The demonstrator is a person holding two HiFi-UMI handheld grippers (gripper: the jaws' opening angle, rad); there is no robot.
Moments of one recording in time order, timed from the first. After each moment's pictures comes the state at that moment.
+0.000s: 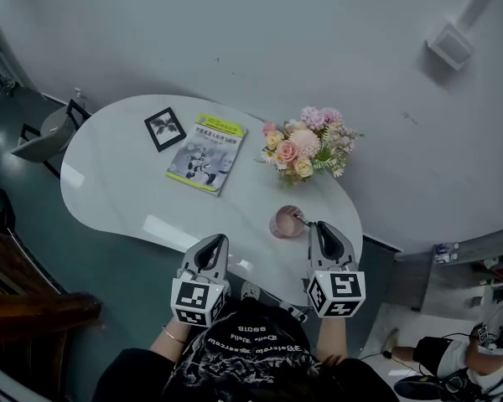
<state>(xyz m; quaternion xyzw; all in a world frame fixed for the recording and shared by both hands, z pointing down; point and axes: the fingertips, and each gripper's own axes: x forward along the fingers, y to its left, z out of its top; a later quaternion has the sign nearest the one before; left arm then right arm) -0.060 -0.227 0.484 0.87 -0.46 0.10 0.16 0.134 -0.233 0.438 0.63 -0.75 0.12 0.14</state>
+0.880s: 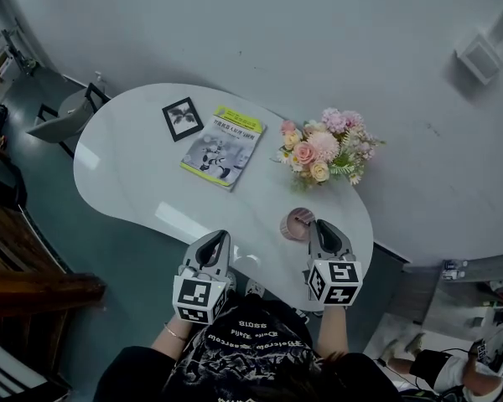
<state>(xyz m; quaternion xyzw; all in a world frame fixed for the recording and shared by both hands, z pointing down) -0.074 -0.232 0.489 0.84 -0.51 0.12 0.15 0.129 -0.262 0.496 0.59 -0.77 0.17 0.17</state>
